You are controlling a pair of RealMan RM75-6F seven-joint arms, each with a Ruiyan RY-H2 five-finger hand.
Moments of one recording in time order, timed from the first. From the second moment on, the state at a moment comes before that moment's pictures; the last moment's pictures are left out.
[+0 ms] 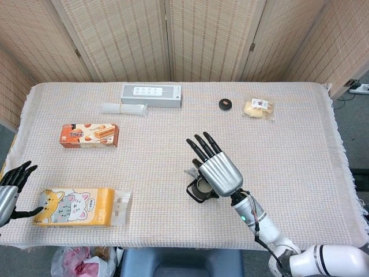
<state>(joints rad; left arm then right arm) -0.20 -1.01 -0.01 -1.49 1.51 1.32 -0.29 0.70 -1.41 0.17 -1.89 -1.39 1.25 -0.74</state>
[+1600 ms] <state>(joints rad) -0.22 -1.03 -0.01 -1.50 1.48 1.27 -0.23 0.64 -1.23 0.09 -1.87 -1.31 1.05 -0.60</state>
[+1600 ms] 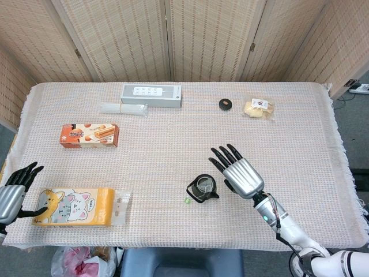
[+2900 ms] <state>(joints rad) -0.22 -1.03 -0.01 -1.51 1.48 1.27 -0.22 1.32 -1.02 -0.13 -2.03 -0.45 0.55 -0.67</state>
